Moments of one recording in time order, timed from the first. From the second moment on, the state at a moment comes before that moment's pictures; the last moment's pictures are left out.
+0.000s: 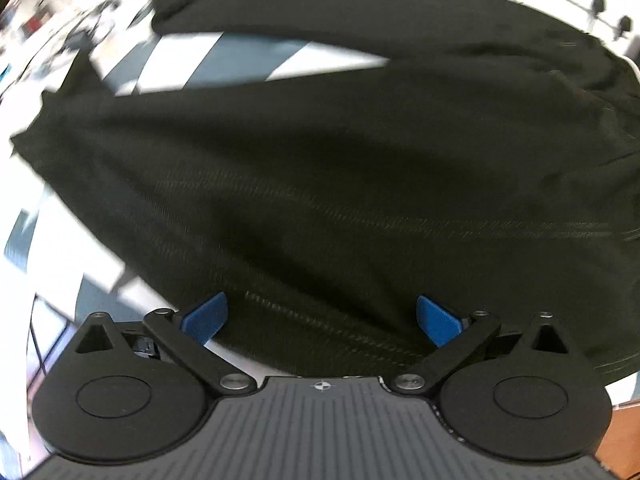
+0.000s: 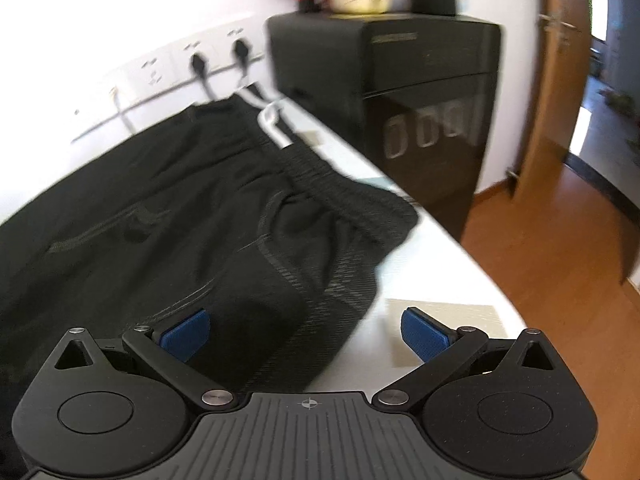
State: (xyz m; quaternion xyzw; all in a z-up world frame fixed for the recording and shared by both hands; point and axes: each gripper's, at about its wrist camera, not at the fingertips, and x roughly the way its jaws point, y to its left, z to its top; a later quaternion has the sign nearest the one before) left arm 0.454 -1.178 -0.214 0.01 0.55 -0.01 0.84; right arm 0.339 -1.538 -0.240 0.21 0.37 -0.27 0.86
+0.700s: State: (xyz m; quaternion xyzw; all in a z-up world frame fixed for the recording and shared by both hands) left arm 0.457 -1.159 -0.218 0.00 0.50 -0.02 0.87; right arm 0.380 -1.513 -0.263 0.18 0.45 -0.27 0.83
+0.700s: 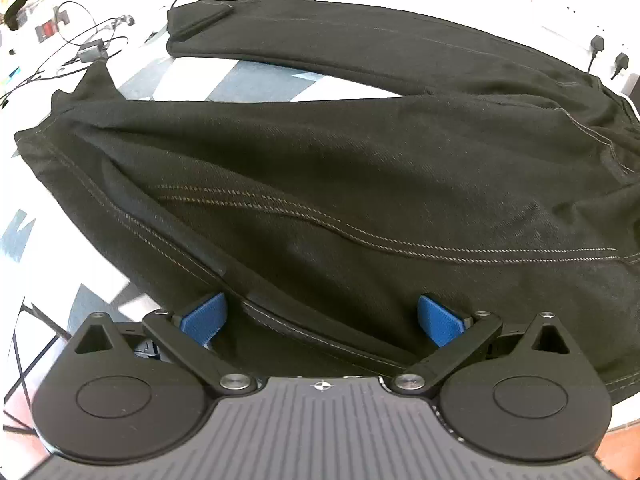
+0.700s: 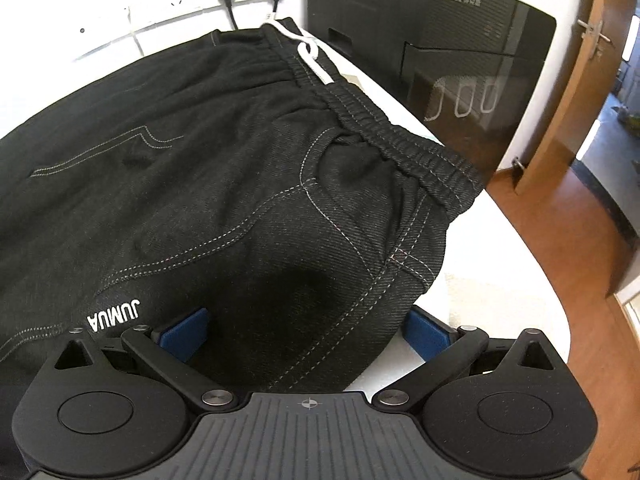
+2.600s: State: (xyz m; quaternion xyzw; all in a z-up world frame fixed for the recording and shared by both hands) left arm 0.418 -1.014 -0.170 -0.23 0.41 0.14 0.87; right arm 0.307 -1.585 -0.263 0.41 0.28 -0.36 0.79
